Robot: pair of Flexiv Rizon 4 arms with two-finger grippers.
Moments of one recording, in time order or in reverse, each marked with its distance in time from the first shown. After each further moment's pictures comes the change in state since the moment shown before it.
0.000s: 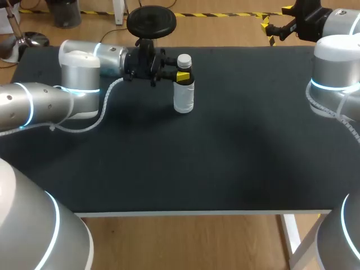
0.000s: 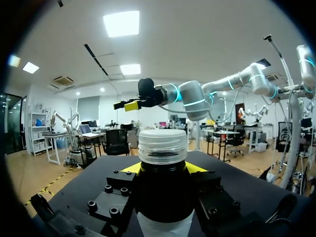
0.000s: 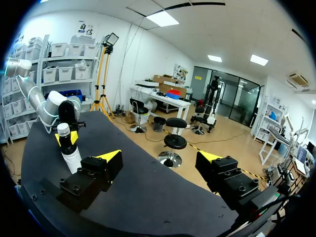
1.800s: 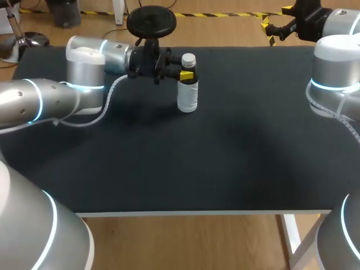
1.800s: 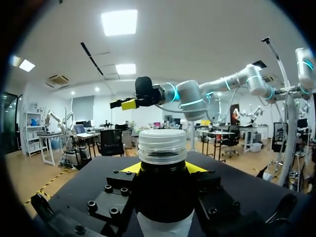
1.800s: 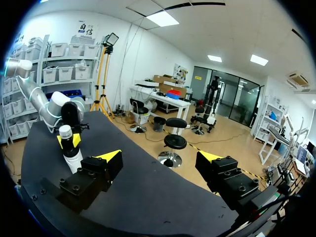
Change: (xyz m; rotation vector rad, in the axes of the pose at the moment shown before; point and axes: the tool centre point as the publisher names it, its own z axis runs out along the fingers) left arm -0.007 0.002 0.010 0.006 0.052 -0.001; right arm 0.000 0.000 0.000 0.000 0.000 0.000
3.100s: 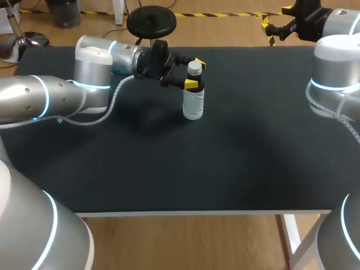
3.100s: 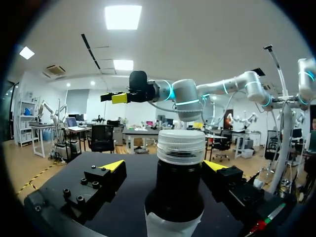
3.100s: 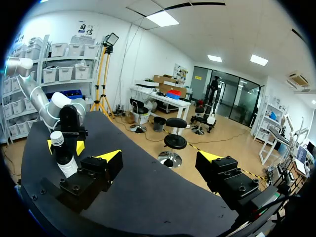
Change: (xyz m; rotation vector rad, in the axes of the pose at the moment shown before) left arm 0.014 0.004 0.026 -0.004 0.075 -0.079; right arm 0.000 0.000 0.000 0.000 0.000 0.000
